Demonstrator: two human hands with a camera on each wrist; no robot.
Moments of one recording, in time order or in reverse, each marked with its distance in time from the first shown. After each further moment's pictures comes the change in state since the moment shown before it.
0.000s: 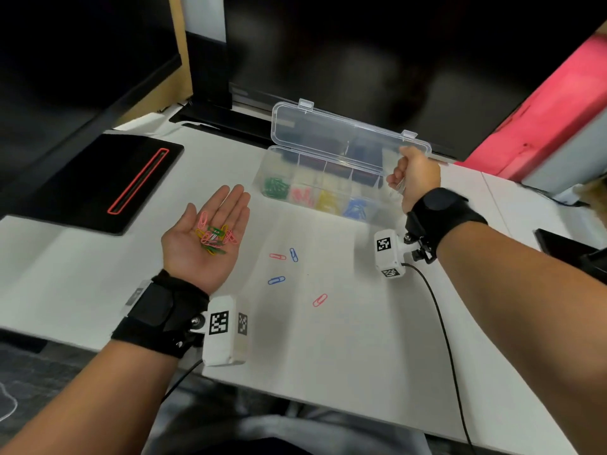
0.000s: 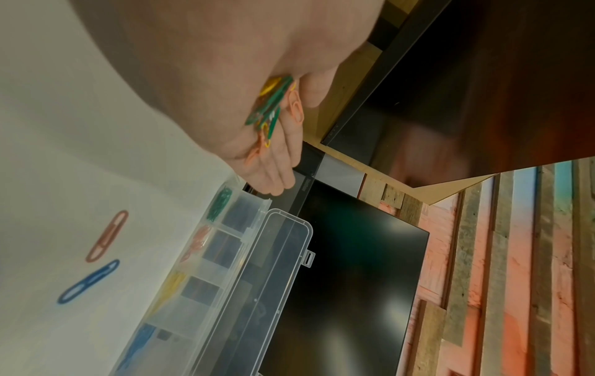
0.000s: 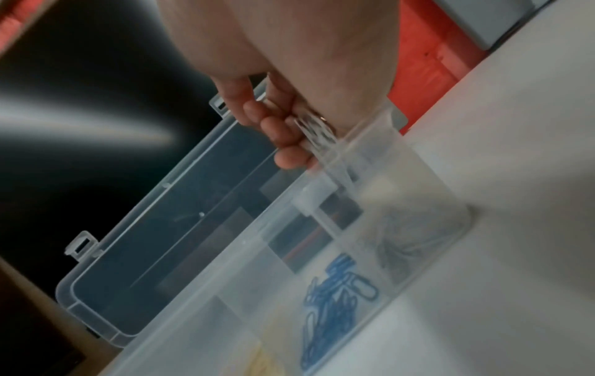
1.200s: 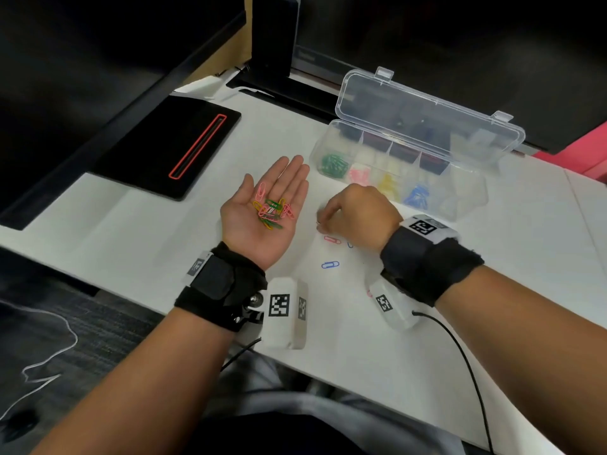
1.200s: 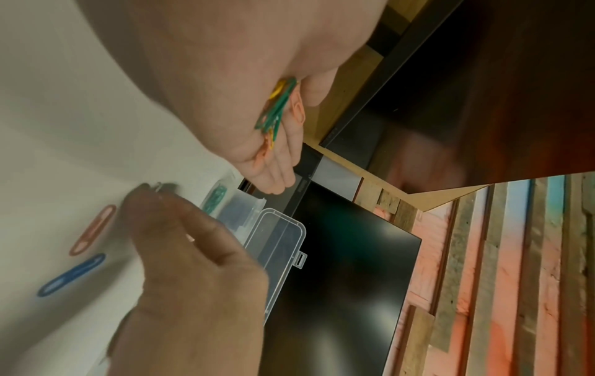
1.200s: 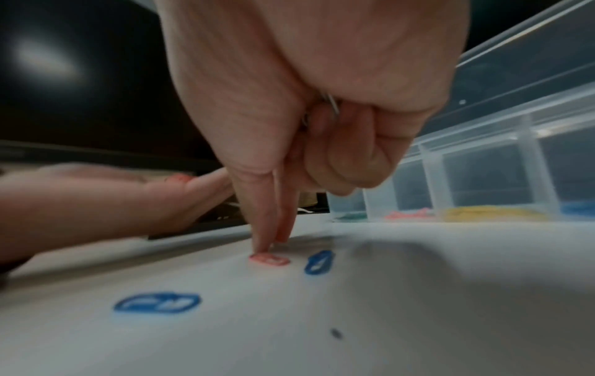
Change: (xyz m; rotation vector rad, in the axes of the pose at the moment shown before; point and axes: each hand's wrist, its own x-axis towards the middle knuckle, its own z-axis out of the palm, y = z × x) left_hand 0.002 0.004 -0.002 -0.070 -0.062 -0.030; right_hand -0.125 0.064 0.093 -1.282 -0.687 -0.425
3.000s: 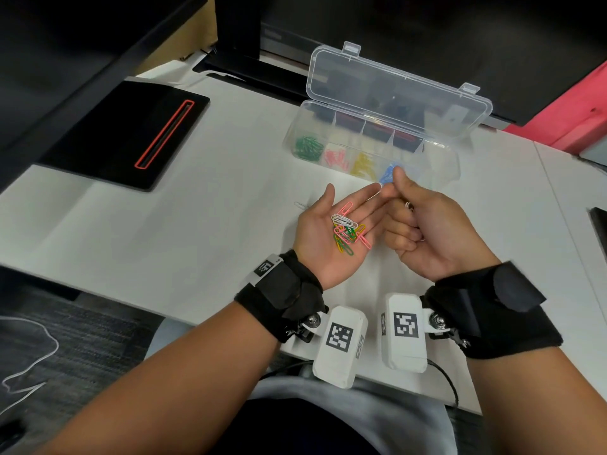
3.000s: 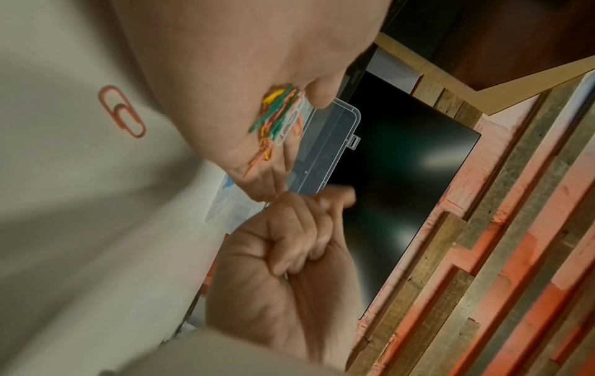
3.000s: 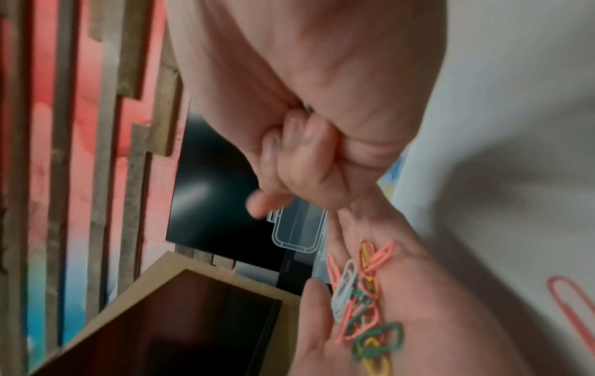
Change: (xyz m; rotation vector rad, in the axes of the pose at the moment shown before) left_hand -0.011 -0.110 0.021 0.131 -0.071 -0.383; right_hand -0.083 0.050 -0.031 1.542 0.091 0.269
